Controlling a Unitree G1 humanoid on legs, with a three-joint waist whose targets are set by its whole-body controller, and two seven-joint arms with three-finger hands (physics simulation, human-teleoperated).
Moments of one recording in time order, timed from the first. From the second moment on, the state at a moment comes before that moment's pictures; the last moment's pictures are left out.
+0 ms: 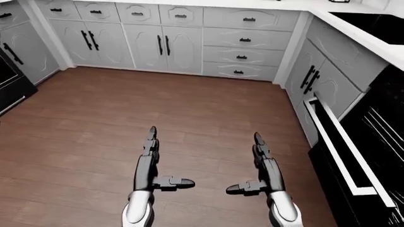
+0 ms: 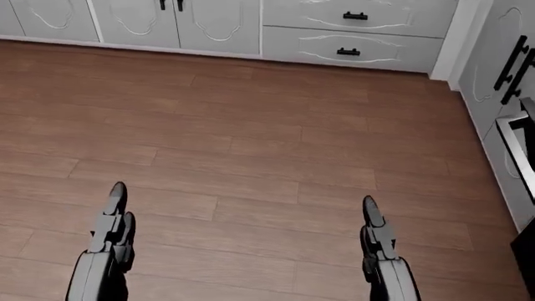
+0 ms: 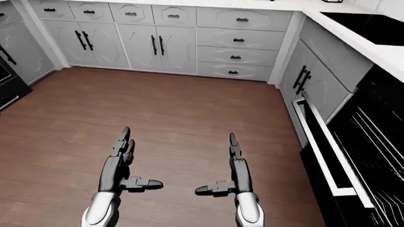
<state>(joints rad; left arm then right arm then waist) 0.12 0.01 0.00 -0.17 0.06 0.12 -0.03 0.14 0.00 0.05 -0.09 -0.09 0.10 0.03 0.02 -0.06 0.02</state>
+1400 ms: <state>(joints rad) 0.12 0.00 -0.01 -0.17 0.05 0.12 -0.04 0.15 0.00 0.04 -0.08 -0.08 0.11 0.02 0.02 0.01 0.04</state>
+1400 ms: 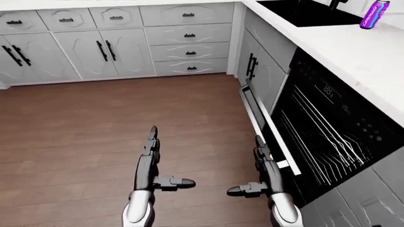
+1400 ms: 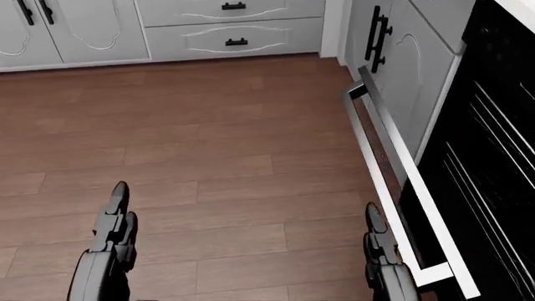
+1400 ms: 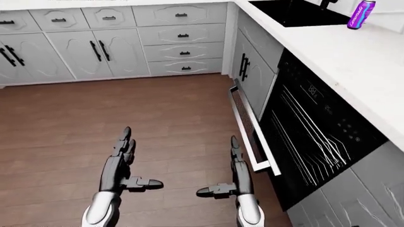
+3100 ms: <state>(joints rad) 0.10 0.01 0.02 -0.16 0.03 0.13 -0.06 -0.04 0.05 0.15 -0.18 -0.13 0.34 -0.05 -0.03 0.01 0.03</state>
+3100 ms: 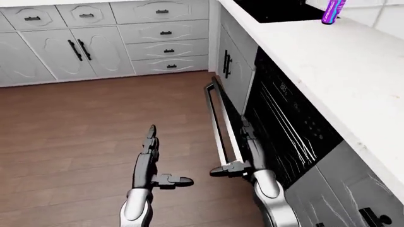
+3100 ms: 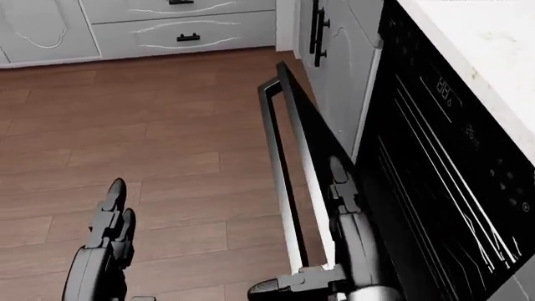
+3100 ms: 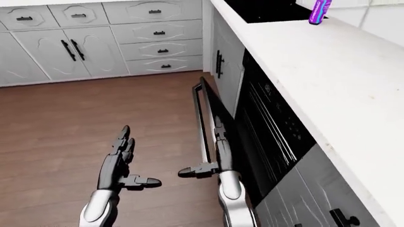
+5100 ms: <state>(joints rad) 0.12 0.01 0.04 -0.25 -0.01 0.19 -0.11 -0.64 0.11 -0.12 1.38 -0.11 -0.30 0.04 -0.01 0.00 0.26</state>
